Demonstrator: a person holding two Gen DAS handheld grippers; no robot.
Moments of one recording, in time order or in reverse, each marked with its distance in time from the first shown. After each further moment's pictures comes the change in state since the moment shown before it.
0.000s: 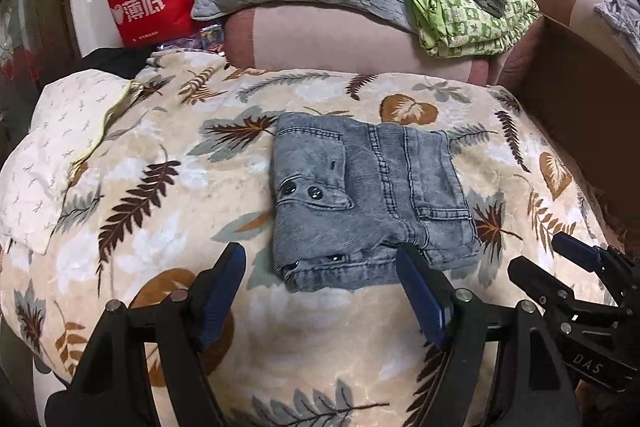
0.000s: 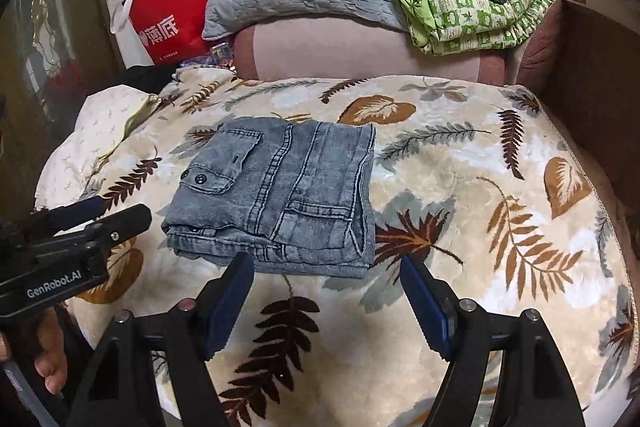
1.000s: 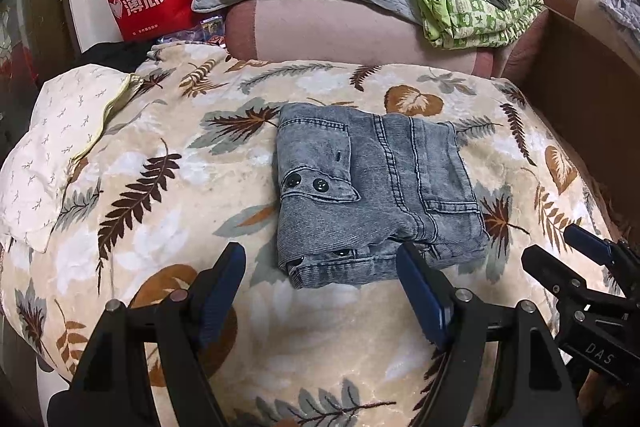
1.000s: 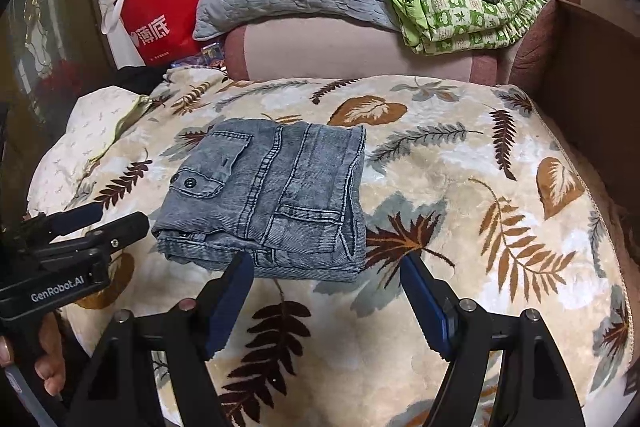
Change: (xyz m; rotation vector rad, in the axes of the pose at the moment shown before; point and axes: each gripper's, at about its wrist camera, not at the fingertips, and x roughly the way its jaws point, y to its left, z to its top) left arm 0.005 0.002 -0.002 -0.004 0.031 0.015; right arm 0.000 -0.003 0.003 0.009 0.001 -0.031
